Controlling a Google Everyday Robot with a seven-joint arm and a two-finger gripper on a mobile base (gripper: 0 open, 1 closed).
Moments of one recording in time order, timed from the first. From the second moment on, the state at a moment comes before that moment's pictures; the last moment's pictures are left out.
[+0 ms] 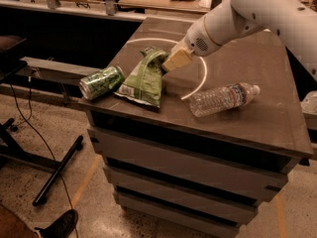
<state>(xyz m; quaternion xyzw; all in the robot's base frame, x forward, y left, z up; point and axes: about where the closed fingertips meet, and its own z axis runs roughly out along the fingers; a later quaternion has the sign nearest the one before) 0.669 -0.049 0.905 -0.51 0.77 0.15 0.36</state>
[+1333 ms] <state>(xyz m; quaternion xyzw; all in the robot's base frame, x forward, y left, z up) 0.662 -0.087 0.943 -0.51 0.76 0.12 0.37</state>
